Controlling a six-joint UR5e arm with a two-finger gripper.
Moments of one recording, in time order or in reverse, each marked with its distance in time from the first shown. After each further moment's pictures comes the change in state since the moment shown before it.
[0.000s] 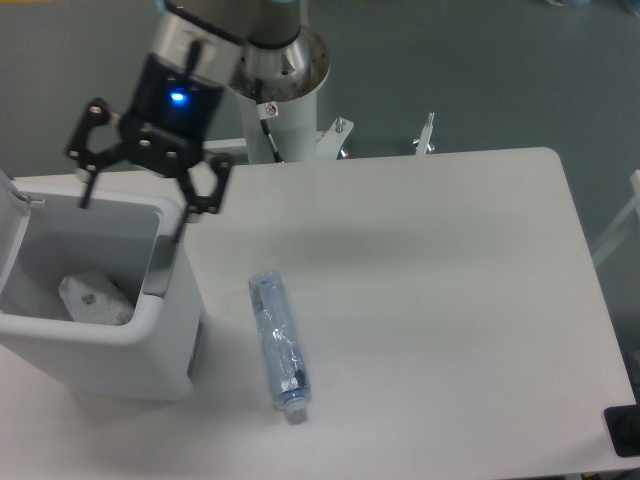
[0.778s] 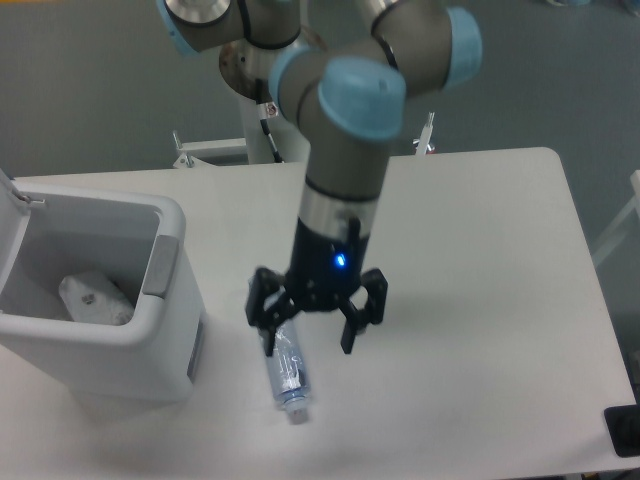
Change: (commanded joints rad) arm 0.006 -0.364 0.201 -0.167 0.310 0.003
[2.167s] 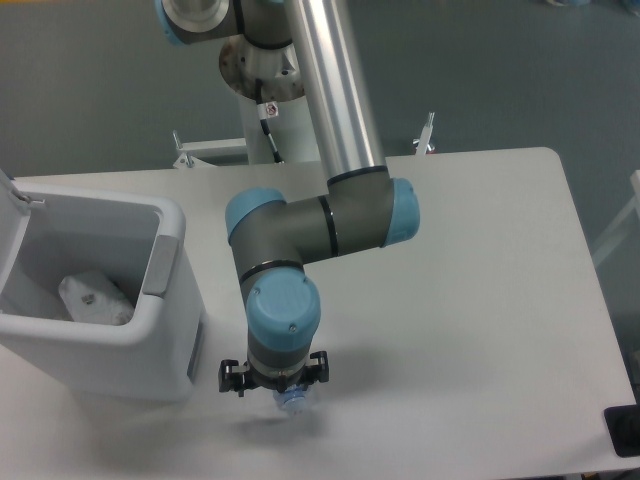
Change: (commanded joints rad) arm -0.170 -0.217 0.063 -0.129 0.340 0.015
